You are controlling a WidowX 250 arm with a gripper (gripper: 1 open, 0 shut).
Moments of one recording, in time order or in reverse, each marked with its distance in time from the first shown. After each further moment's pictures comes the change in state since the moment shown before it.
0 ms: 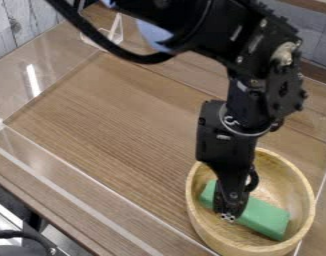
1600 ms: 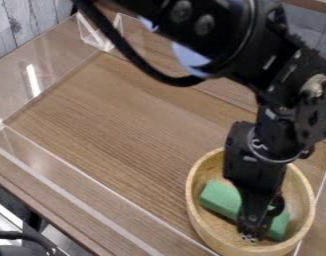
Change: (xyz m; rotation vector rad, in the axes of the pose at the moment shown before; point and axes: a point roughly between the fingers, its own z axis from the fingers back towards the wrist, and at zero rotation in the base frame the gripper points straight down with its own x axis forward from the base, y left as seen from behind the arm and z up) arm -0.029 0.008 -0.012 0.002 0.054 -0.198
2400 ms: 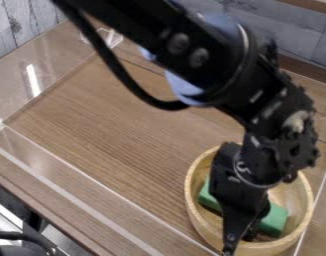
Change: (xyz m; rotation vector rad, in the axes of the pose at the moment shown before) arm 0.011 0.013 -0.015 -0.003 -0.035 -0.072
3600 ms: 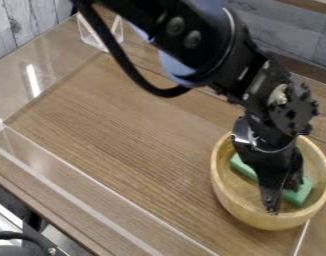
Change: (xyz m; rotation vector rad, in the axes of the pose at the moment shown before) arm -0.017 -0.049 -0.013 -0.216 0.208 0.058
